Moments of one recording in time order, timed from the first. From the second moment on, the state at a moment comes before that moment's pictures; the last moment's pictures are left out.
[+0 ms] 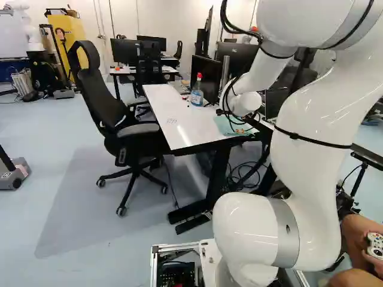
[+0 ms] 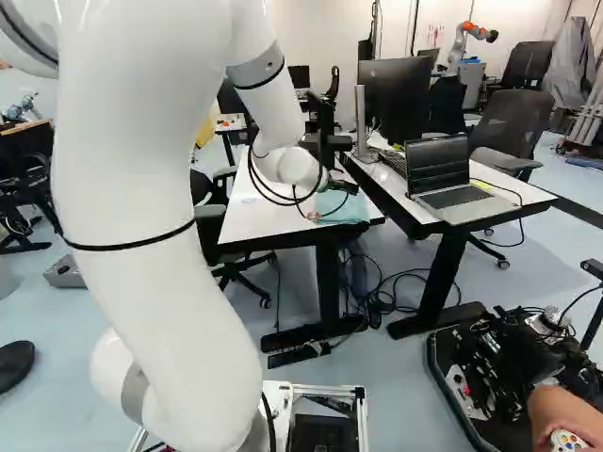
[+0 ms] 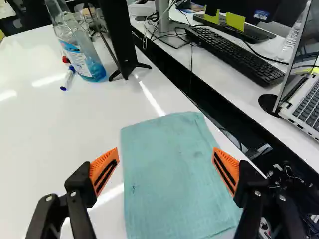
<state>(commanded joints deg) -16.2 -13.7 -46.3 0.0 22.3 0.0</state>
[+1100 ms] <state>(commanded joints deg) -17.3 -17.0 -50.2 0.0 17.4 0.0</state>
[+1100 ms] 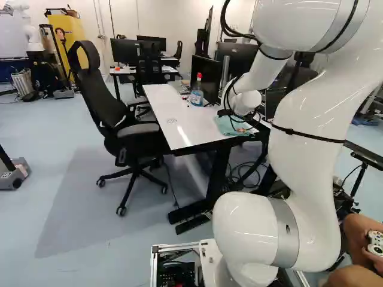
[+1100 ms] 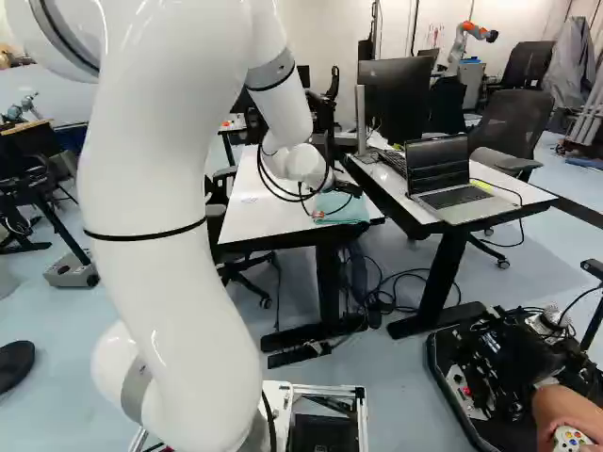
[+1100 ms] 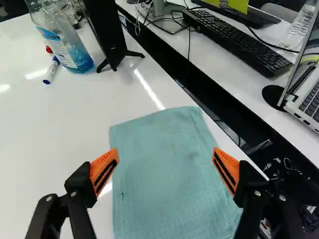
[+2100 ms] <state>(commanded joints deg) -18.0 -17.4 -50.6 0.0 13.6 0.0</state>
